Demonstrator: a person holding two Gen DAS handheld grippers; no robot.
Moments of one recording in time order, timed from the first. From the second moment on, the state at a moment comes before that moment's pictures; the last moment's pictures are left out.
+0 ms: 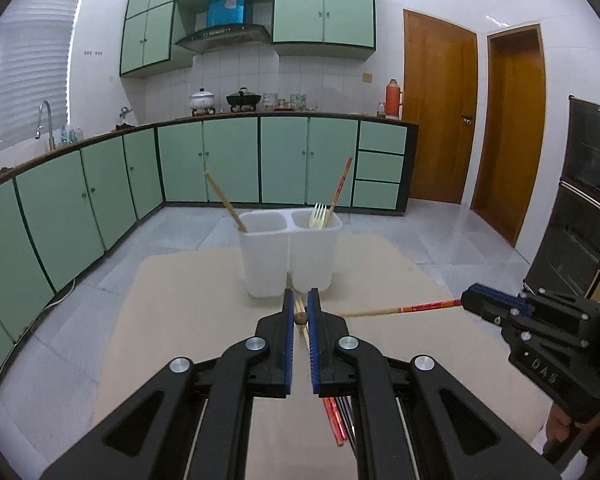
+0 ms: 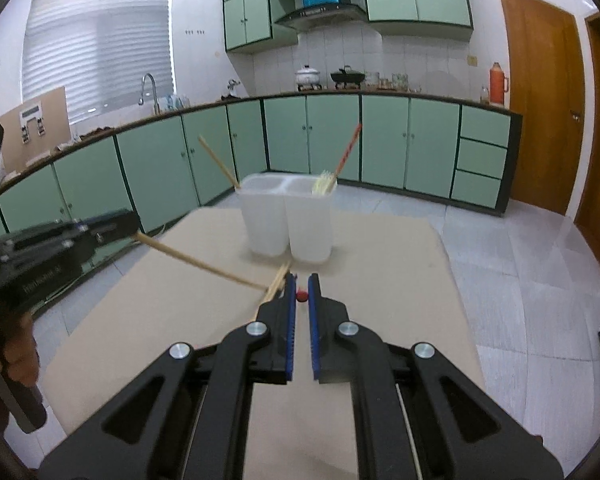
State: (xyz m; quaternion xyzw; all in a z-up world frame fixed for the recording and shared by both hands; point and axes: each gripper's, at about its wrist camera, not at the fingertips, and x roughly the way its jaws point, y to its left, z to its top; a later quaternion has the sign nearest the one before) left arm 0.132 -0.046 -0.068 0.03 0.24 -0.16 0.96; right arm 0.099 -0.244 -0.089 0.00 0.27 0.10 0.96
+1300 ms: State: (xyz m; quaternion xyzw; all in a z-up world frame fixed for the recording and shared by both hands) left arm 0.203 -0.046 0.059 0.01 0.14 -0.18 0.97; right arm 0.196 -0.260 0.067 0.02 0.20 0.18 0.96
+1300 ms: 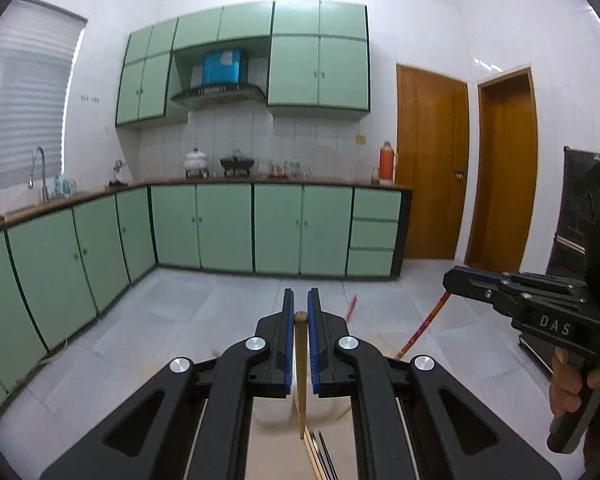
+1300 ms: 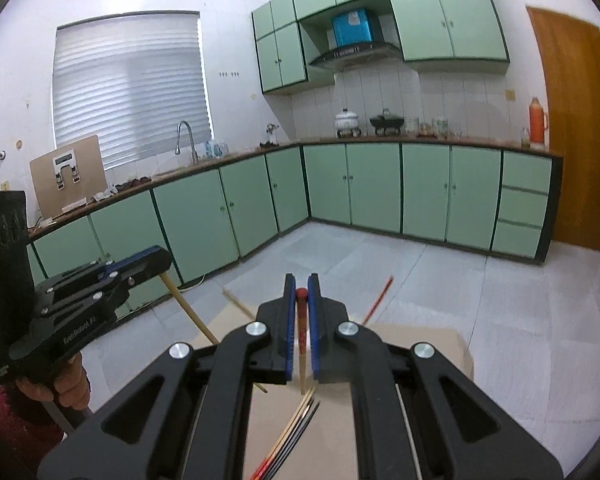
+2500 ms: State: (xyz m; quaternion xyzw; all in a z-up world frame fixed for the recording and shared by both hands) left arm 0.348 -0.047 -0.017 0.00 0.23 -0.14 0.96; right arm 0.325 -0.225 -0.012 0.00 0.28 0.15 0.95
